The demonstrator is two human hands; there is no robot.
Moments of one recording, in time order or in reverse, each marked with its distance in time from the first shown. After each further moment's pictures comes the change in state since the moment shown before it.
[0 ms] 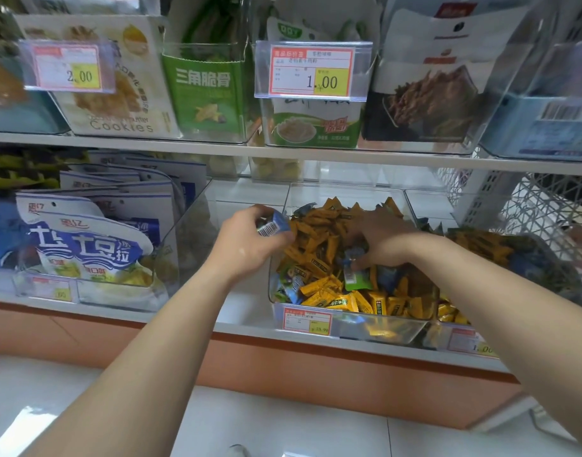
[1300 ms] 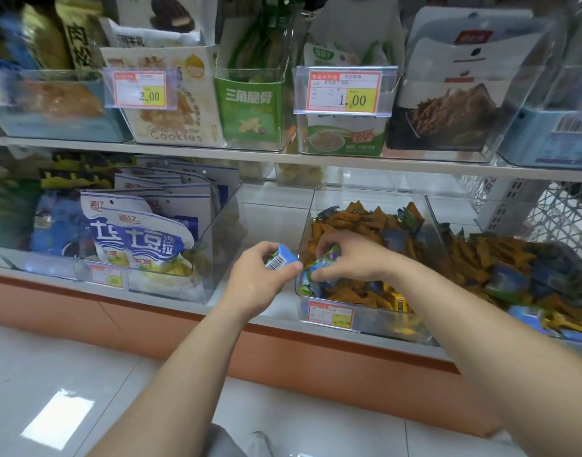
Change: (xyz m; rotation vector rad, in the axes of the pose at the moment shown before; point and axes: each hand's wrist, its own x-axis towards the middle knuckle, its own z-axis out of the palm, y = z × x) left_hand -0.065 -0.005 -0.006 -0.254 0.034 -0.249; right_hand -0.010 -0.085 0.014 0.542 0.082 -0.220
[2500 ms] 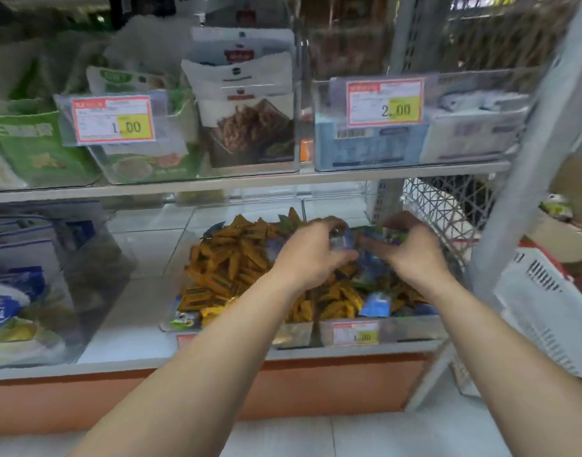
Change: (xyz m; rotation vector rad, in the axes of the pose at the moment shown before) left_hand 0.035 0.134 0.233 0.425 -0.318 0.534; right_hand -0.175 0.163 -0.102 0.250 0.892 0.393
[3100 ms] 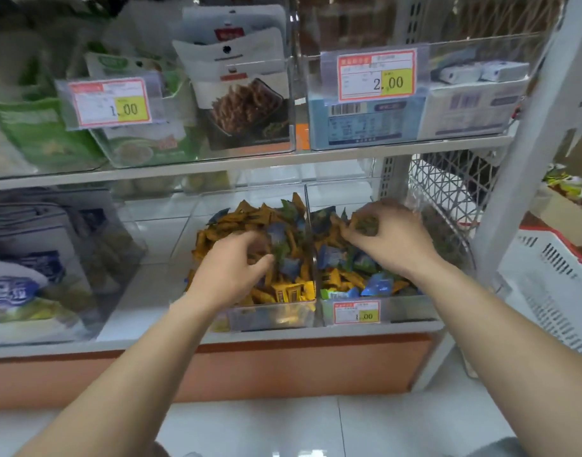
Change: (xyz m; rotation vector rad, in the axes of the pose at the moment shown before) left_hand -0.077 -0.080 -0.044 0.197 0.092 -0.124; right_hand -0.009 -0.019 0.006 -0.390 -0.187 -0.202
